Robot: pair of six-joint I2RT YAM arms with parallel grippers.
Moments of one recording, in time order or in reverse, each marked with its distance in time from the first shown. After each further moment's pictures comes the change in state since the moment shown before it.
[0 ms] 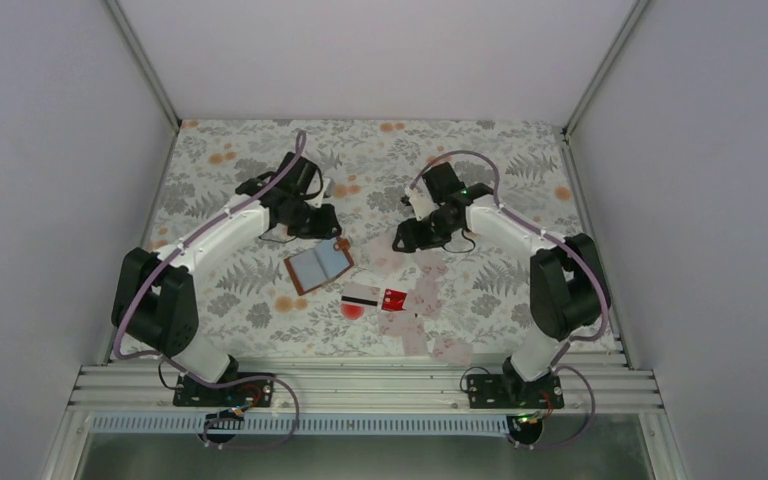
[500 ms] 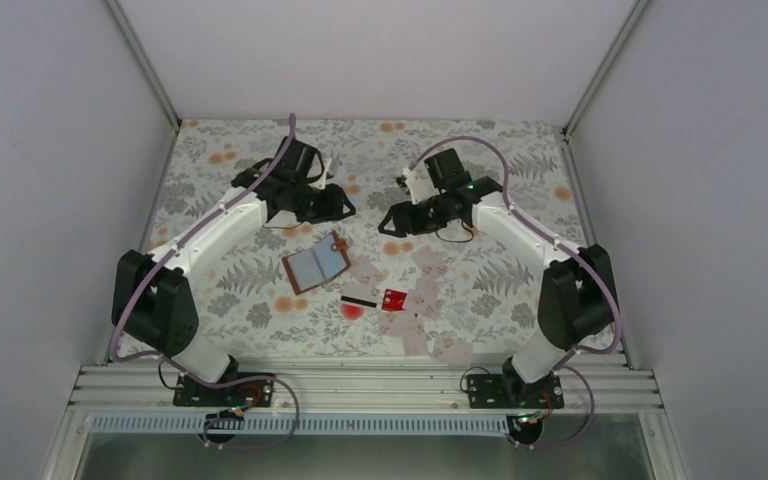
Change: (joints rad) left arm 0.000 0.001 0.108 0.060 0.121 -0.146; right arm 0.007 -0.079 0.061 0.087 -0.180 0.111
